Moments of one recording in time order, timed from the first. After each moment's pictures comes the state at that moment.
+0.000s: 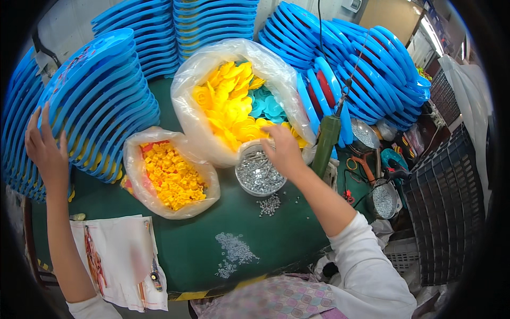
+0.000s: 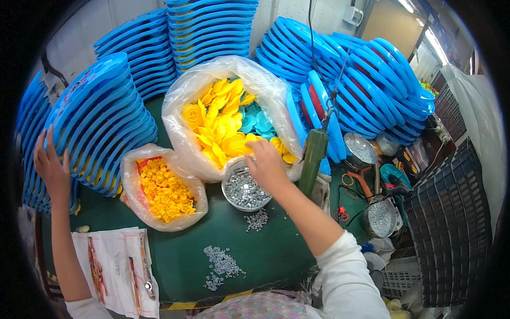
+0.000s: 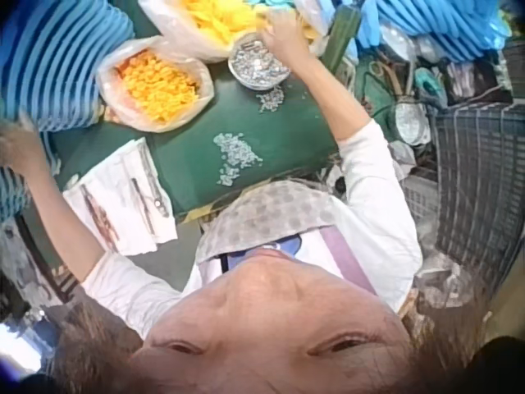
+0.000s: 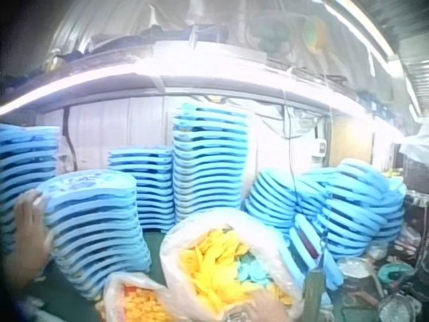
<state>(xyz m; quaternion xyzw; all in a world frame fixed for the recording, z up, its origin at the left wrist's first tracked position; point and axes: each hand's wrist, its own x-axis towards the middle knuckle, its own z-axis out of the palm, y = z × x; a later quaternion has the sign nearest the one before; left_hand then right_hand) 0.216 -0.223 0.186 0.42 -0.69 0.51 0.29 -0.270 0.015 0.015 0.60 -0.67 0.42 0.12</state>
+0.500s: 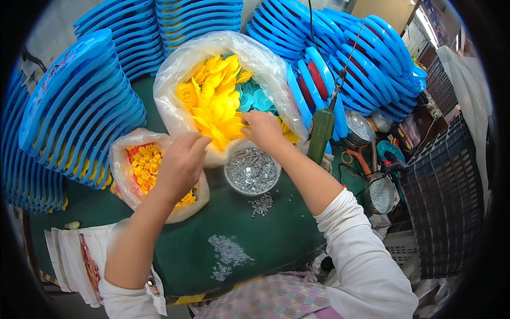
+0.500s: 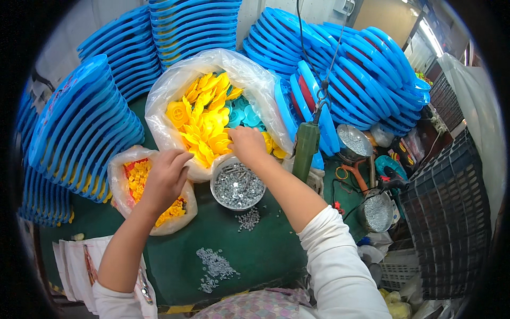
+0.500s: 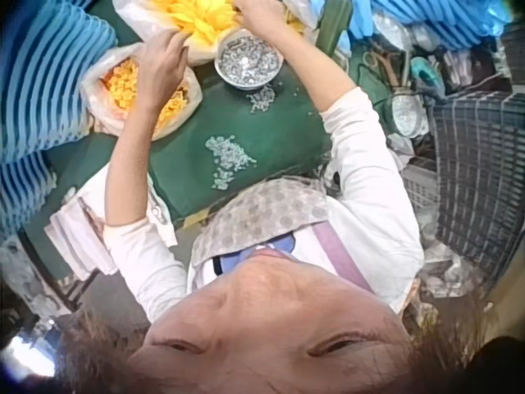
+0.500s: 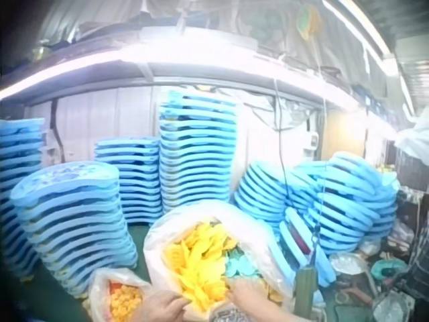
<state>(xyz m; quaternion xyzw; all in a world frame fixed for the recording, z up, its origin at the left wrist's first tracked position) -0.044 -0.106 0.056 0.13 -0.94 -0.08 0.31 -0.301 -0.037 0.014 0.61 -0.76 0.21 0.04</state>
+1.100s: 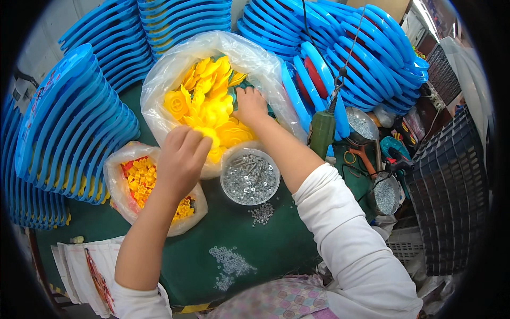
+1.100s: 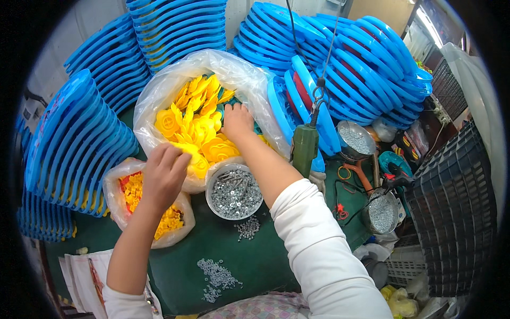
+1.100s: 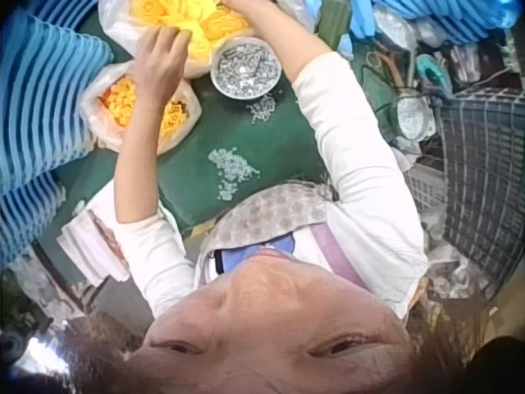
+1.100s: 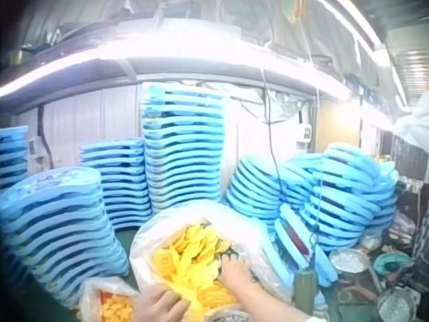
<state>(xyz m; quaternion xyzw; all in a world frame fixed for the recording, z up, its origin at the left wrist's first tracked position) -0.077 -0.120 0.071 0.05 -0.92 0.11 0.36 -0.339 -0.119 0.006 0.51 -0.84 0.15 0.07</state>
